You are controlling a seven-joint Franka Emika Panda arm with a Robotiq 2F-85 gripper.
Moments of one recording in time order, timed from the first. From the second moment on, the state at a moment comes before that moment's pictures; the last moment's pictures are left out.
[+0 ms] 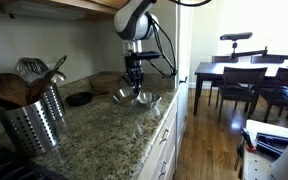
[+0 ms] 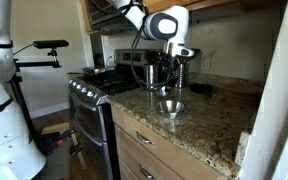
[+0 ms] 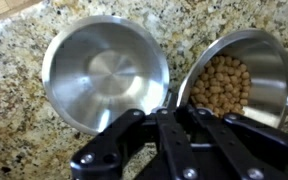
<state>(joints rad) -0.01 0.31 -0.05 -1.89 0.12 2.12 0.08</state>
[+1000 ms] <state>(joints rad) -0.04 0.13 -0.12 -2.05 -0.08 2.12 0.23</state>
